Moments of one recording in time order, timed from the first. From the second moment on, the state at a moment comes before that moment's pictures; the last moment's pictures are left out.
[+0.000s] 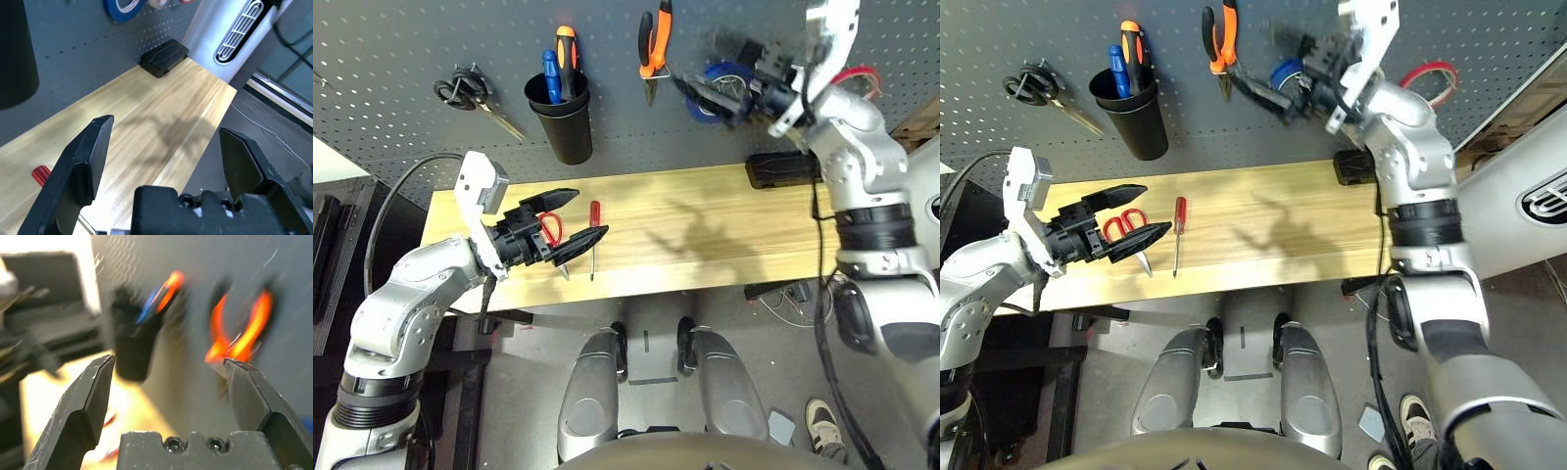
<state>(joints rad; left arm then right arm) -0.16 0.66 0.11 -0.41 -0.63 0.60 -0.72 -0.77 -0.47 -0.01 0.12 0.51 0.39 1.00</state>
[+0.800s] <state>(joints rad) -0.42 0.32 -0.13 0.27 -0.11 0.42 -0.35 -0.52 -0.55 0.13 0.38 0.28 -0.09 1.32</state>
